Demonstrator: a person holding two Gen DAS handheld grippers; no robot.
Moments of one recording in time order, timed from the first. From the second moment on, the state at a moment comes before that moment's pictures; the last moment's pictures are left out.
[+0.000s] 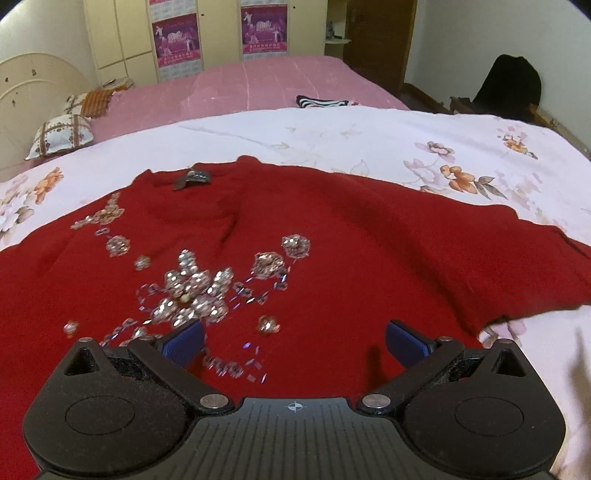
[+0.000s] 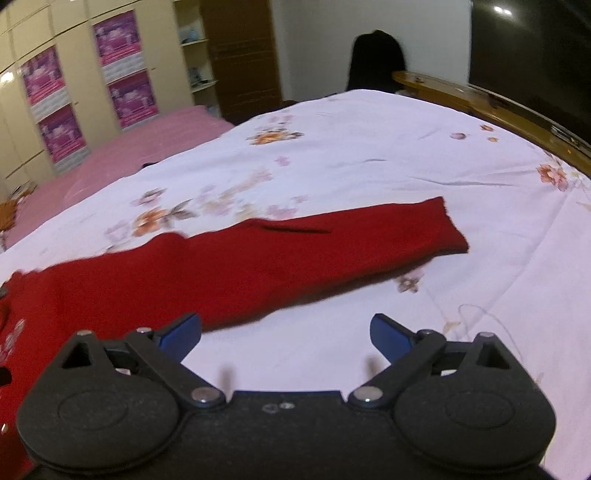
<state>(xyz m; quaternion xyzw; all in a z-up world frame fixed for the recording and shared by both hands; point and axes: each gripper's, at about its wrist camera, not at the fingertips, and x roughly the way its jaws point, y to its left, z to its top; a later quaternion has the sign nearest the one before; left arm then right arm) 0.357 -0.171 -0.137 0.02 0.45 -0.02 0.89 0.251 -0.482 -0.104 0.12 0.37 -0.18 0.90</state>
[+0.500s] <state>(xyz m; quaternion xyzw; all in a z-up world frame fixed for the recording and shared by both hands) 0.387 -0.163 -0.153 0.02 0.45 0.00 0.89 0.278 -0.564 -0.135 0.23 0.35 -0.23 0.88</state>
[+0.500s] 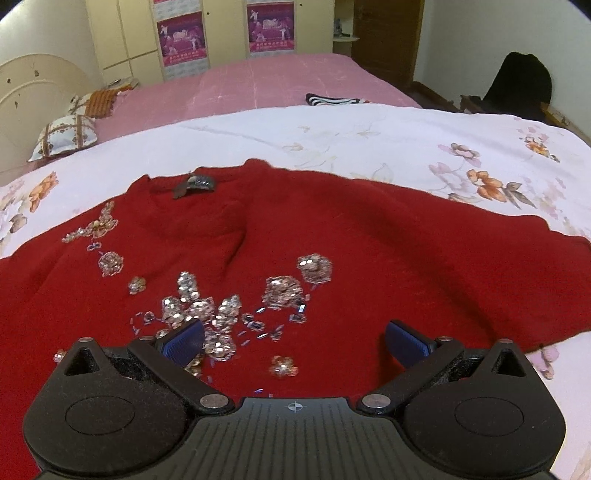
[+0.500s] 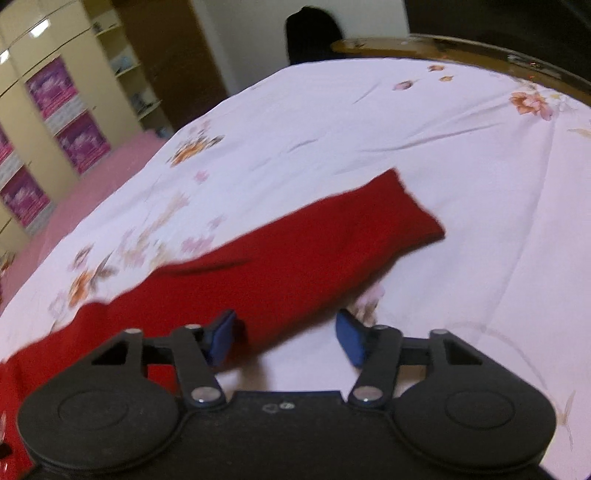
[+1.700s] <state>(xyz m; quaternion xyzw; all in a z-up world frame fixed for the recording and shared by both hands) 0.354 0.030 -0.138 -0.16 0.46 -0.06 0.87 0.317 -0.179 -0.115 0.04 0.40 0.17 0.90</state>
